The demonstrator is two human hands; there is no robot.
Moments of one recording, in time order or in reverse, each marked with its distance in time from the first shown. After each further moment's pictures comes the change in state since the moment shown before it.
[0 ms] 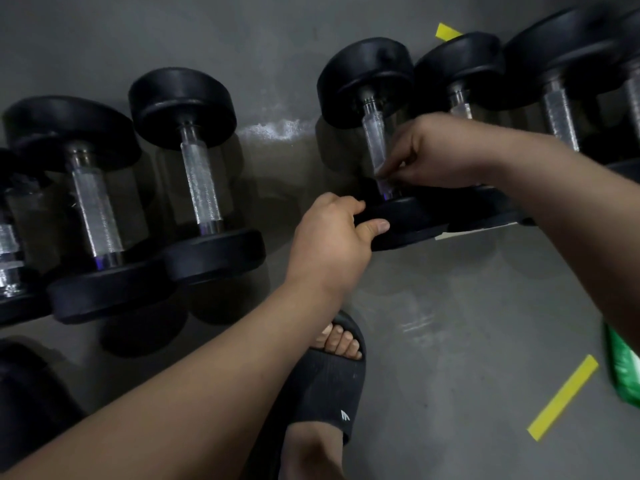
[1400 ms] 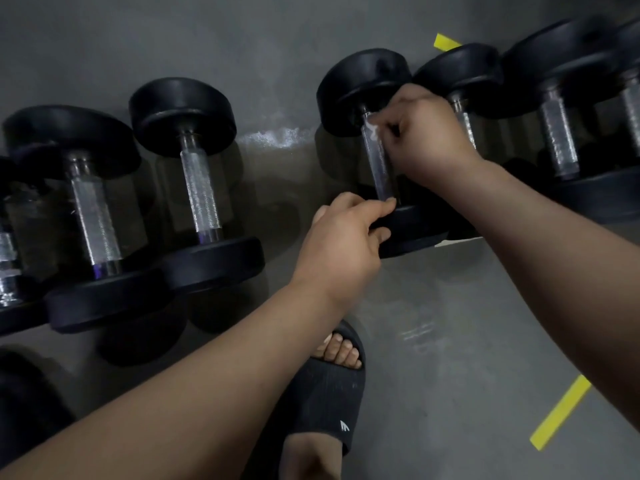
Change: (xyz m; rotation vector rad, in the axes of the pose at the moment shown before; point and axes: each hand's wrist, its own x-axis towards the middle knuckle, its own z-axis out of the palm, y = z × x) left_hand 0.003 -0.003 0.006 -0.002 -0.133 0.161; right_hand 0.030 -0.004 0.020 0.001 0.567 0.021
